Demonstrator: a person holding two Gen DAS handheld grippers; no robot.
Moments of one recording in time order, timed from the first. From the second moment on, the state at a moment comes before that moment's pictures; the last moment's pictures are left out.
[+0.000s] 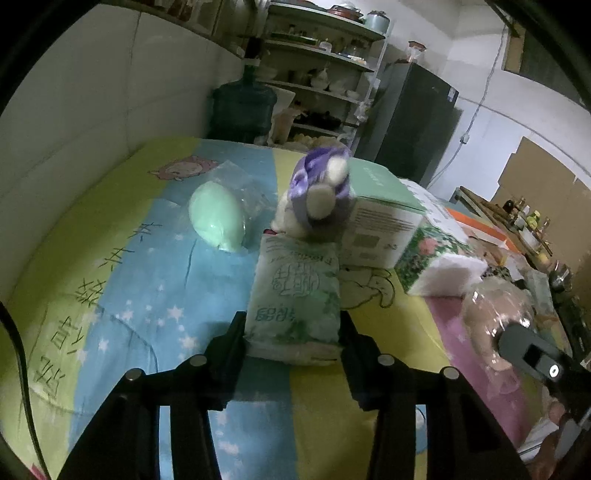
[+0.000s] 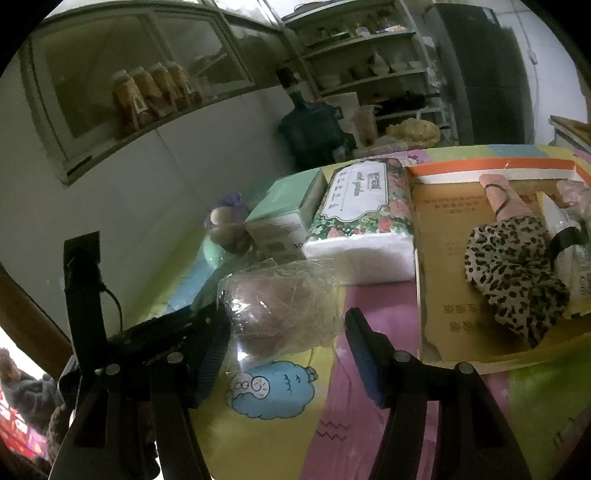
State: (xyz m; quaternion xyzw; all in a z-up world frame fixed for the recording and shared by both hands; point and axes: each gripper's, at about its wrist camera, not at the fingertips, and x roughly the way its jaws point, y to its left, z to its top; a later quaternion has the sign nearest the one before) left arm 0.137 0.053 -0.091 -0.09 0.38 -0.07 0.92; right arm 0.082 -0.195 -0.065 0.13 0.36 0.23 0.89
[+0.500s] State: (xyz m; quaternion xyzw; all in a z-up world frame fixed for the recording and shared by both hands) left arm 0.088 0.044 -0.047 -0.08 0.33 -0.09 0.94; right arm 0.058 -0.197 -0.049 0.13 0.34 0.23 0.90
